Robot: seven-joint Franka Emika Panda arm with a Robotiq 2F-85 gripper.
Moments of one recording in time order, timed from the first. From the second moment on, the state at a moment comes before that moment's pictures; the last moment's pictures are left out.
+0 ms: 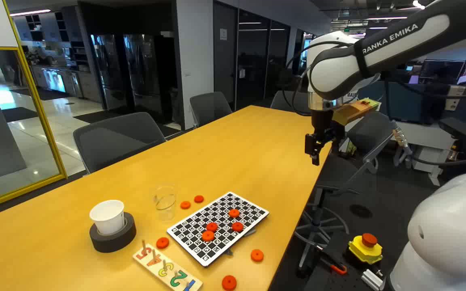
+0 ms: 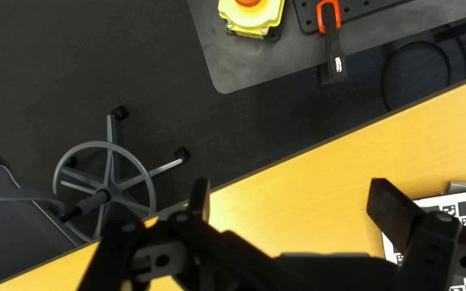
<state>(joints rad) -0.28 -0.59 -0.13 -2.63 -0.30 1.93 0.00</state>
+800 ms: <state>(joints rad) -0.24 -0.56 -0.13 -2.64 -0.29 2.01 0.00</state>
